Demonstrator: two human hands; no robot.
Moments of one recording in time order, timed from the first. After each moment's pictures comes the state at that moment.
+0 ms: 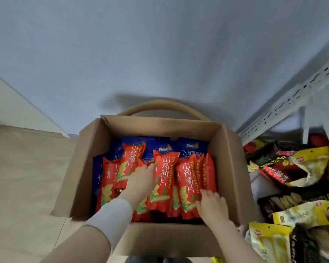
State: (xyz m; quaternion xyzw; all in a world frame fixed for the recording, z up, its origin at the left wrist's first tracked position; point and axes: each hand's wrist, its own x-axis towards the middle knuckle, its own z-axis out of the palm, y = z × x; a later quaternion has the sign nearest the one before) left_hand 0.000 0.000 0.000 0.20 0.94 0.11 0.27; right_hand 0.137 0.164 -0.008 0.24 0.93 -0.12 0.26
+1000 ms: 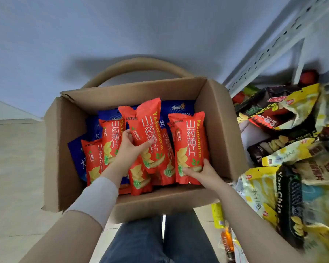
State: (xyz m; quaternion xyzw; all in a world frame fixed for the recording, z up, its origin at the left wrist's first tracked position) left_hand -0.020 0.013 -0.012 -0.06 0.74 0.55 0.39; right_hand 0.150 0.177 -0.027 0.45 0.62 -0.61 0.21
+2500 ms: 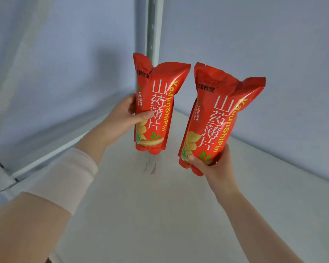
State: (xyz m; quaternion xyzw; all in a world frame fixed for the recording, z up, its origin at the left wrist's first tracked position) left_hand 0.143 0.610 0.265 0.60 0.46 0.48 0.44; right_hand 0.375 0.544 0.215 0.54 0.50 -0.43 -0.52
